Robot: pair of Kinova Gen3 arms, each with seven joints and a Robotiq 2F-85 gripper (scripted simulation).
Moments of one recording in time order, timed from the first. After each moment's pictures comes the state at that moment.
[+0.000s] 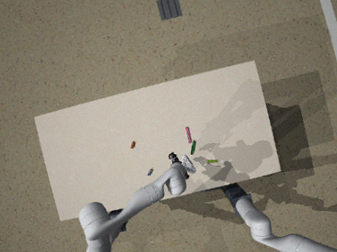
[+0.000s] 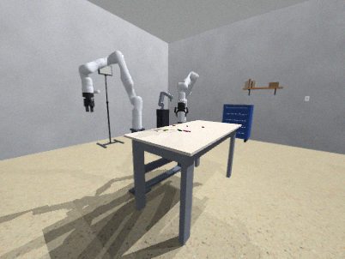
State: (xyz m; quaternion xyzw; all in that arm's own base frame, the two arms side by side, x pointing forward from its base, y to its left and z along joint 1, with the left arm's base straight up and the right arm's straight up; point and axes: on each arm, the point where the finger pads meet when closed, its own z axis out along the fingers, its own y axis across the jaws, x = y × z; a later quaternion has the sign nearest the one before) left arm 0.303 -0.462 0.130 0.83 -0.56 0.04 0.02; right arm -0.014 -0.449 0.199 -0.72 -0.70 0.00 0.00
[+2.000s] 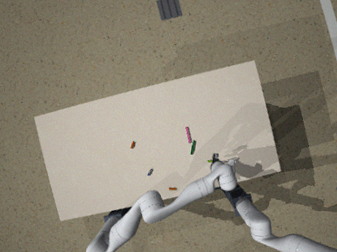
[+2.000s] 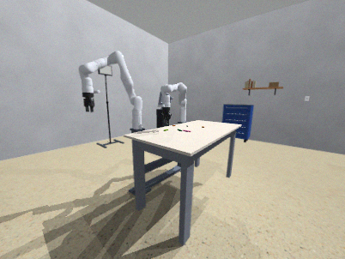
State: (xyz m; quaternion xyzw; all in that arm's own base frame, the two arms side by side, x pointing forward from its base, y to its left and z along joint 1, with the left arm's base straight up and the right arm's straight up) left arm 0.255 -0.641 0.088 0.65 -0.76 0.00 0.00; right arm -0.014 -0.449 0.199 -0.72 -0.70 0.00 0.00
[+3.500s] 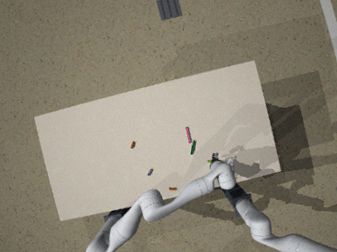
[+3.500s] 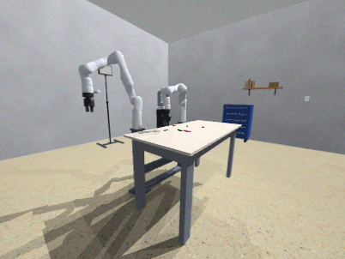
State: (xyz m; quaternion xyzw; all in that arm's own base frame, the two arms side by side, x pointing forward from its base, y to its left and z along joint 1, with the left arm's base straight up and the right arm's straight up) left arm 0.255 -0.641 0.072 0.65 -0.76 0.00 0.00; right arm -0.014 -0.449 0.199 -0.72 -0.70 0.00 0.00
